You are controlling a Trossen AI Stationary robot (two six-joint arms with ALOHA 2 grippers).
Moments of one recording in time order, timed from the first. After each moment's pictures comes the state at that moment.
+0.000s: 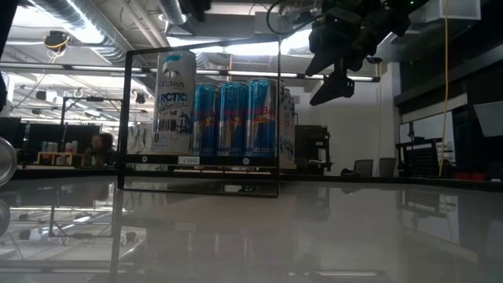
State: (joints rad) left arm 0.00 1.74 1.93 -1.43 -0.01 -0.16; right arm -0.30 1.35 1.02 -0.47 -0.33 0.23
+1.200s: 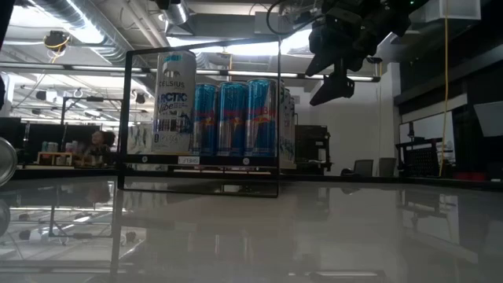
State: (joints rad) left arm -0.10 1.74 1.95 -1.57 0.14 -0.49; right arm -0.30 1.35 1.02 -0.47 -0.33 0.23
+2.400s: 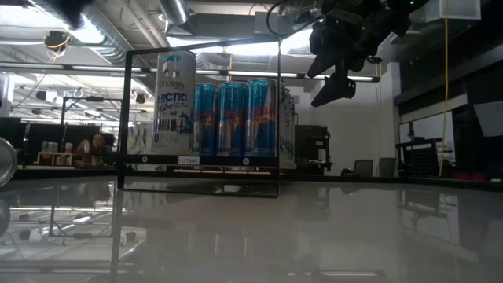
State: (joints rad) left arm -0.25 1.25 1.46 -1.56 -0.08 -0.75; right arm -0.30 1.35 1.02 -0.48 -0.33 0.23
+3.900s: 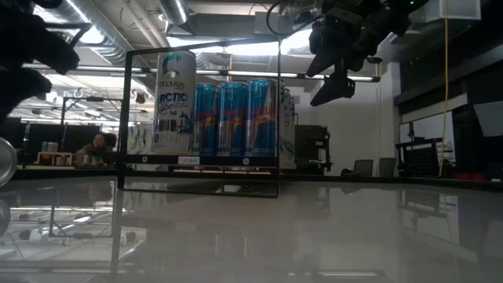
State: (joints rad) left arm -0.46 1.18 0.76 -1.14 0.12 -0.73; right arm -0.30 1.35 1.02 -0.47 -0.33 0.23
